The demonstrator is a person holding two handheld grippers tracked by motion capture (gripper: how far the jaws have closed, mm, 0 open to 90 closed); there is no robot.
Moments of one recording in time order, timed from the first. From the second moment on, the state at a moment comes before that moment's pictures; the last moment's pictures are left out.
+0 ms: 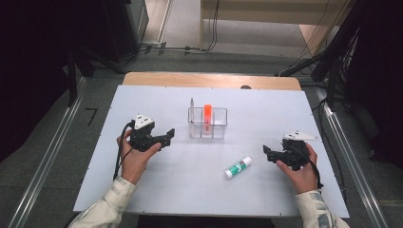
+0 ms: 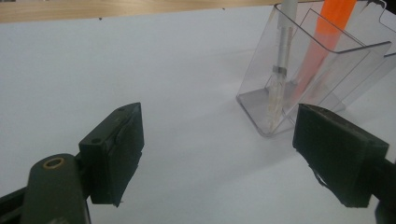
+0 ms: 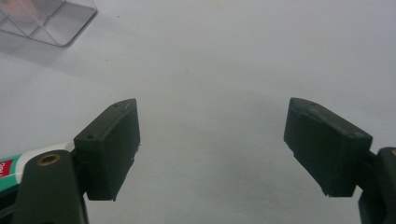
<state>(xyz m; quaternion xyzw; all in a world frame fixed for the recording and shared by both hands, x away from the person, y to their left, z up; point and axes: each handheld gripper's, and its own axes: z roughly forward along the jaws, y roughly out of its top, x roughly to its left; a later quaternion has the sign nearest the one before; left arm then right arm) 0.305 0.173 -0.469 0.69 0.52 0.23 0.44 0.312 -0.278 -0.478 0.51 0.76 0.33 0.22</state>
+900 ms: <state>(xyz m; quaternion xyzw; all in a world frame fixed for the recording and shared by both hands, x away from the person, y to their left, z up) 0.289 0.150 -0.467 0.71 0.49 0.21 0.46 0.312 -0.281 -0.477 0.51 0.76 0.34 0.22</state>
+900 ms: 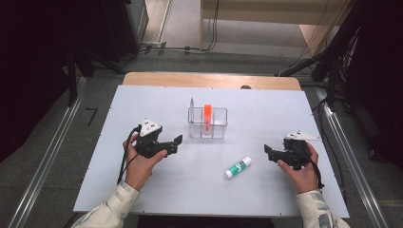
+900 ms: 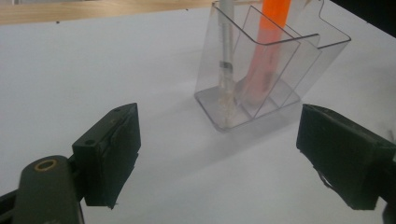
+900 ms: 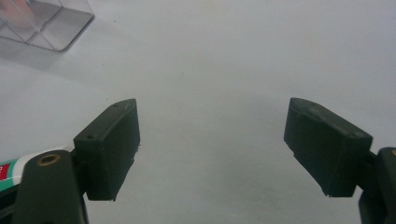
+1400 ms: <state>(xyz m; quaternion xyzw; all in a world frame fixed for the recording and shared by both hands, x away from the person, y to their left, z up) 0.286 0.116 -0.469 0.72 0.47 0.19 0.47 0.312 -0.282 -0.477 0.51 0.76 0.34 0.23</state>
